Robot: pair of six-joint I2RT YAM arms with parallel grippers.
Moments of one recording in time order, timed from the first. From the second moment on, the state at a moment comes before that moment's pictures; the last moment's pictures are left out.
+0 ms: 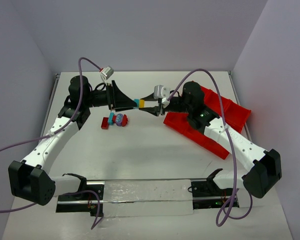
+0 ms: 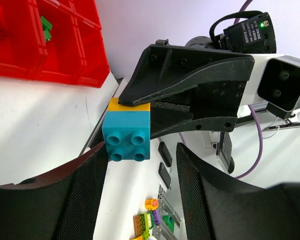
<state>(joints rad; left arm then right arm) -0.34 1.25 1.09 0.05 1.03 -1.01 0.61 1.26 1.08 0.16 -0.81 -0.45</state>
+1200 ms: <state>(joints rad) -0.35 1.27 1.05 0.09 1.03 -1.02 0.62 1.24 1.08 0.11 -0.82 -0.47</state>
